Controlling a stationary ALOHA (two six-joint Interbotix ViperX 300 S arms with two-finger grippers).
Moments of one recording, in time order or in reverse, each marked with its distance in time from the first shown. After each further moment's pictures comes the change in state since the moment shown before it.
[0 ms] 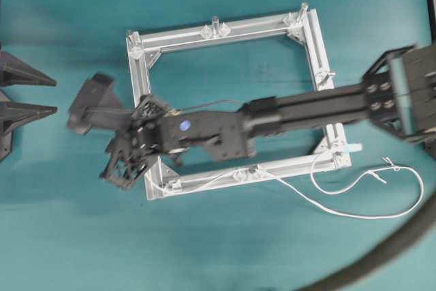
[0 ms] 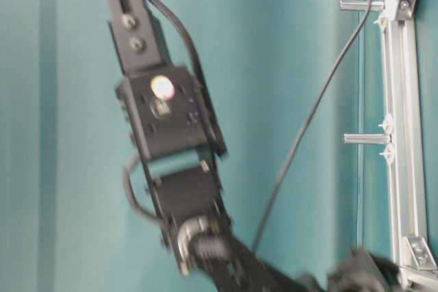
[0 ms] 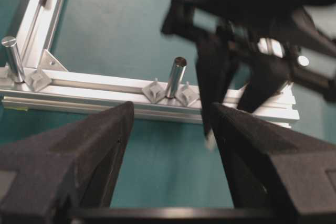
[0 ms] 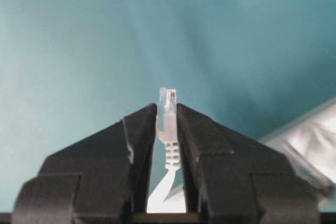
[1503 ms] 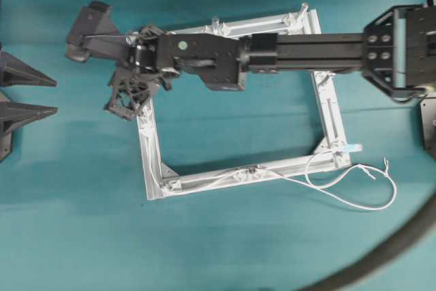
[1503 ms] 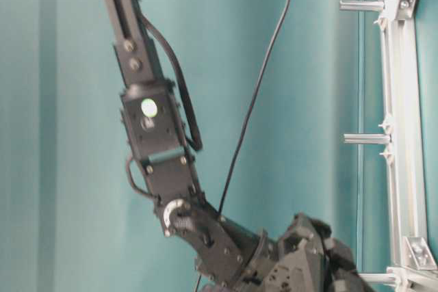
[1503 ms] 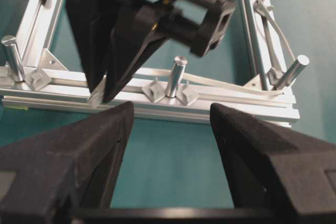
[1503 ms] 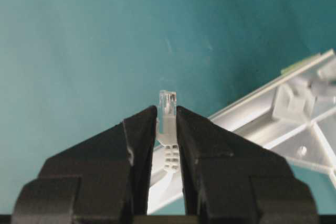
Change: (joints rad) left arm 0.000 0.000 0.002 0.000 0.000 0.000; right arm -0.186 0.060 -0.160 0.106 0.150 -0.390
